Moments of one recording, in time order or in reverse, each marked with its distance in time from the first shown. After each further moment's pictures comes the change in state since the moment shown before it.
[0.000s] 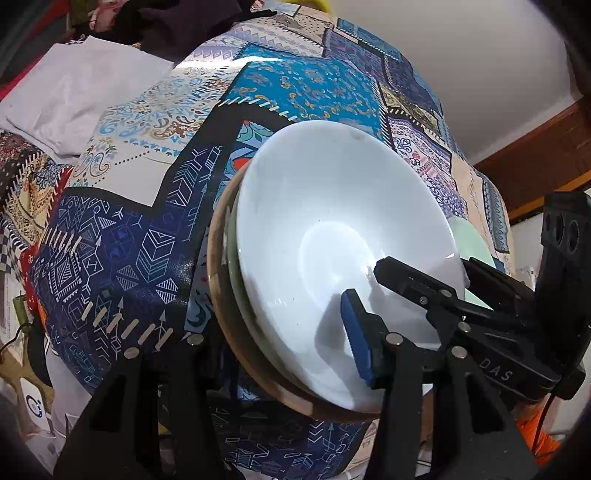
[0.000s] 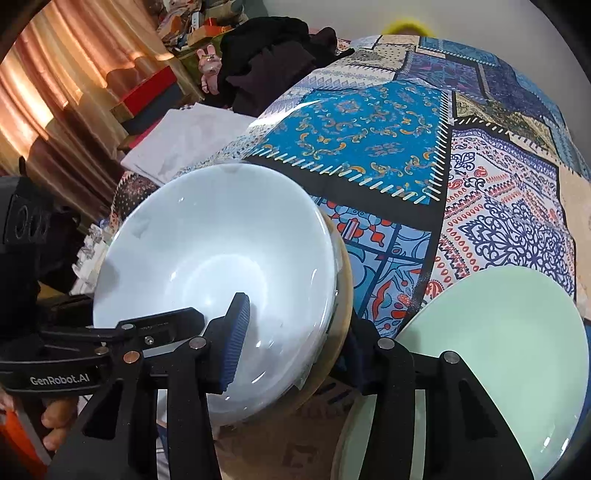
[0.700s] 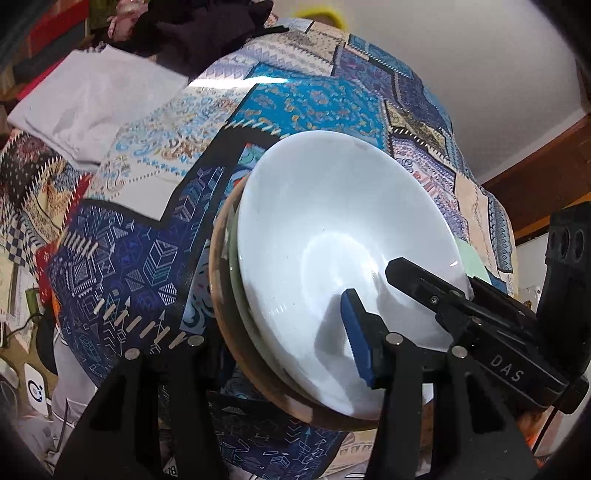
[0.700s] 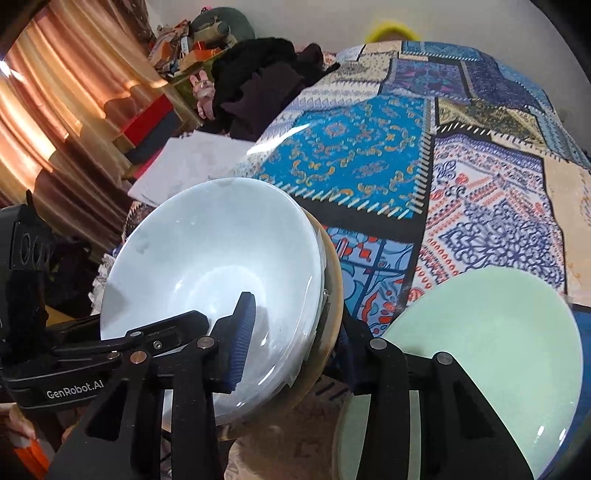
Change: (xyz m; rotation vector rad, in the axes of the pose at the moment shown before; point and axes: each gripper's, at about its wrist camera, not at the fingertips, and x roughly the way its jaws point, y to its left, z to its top) left arm -0.019 -0.018 0.005 -0.031 -0.061 0.054; right arm -0.030 -0.011 0.006 0.079 -0.066 0.036
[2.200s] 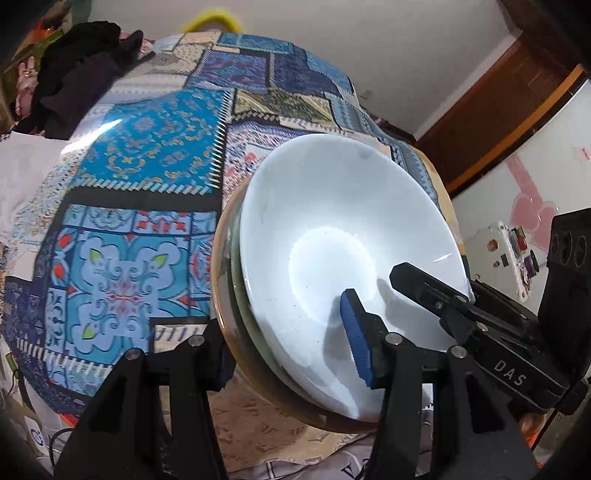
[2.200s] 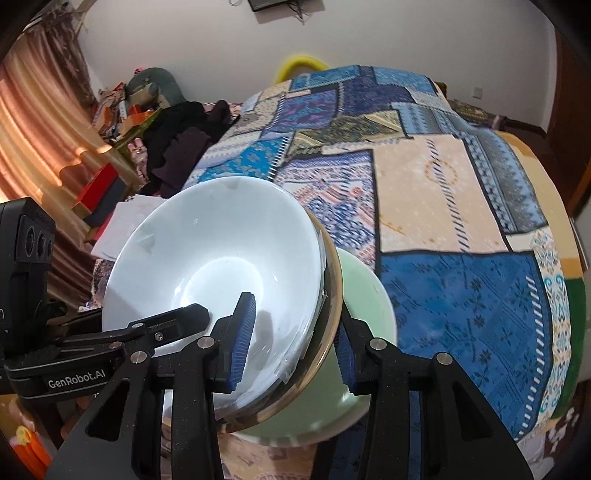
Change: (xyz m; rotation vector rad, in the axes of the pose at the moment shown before) left arm 0.008 -0.174 -0.019 0.286 0.031 -0.128; right arm -0.127 -0.108 -0.052 0.202 -0.144 -0.165
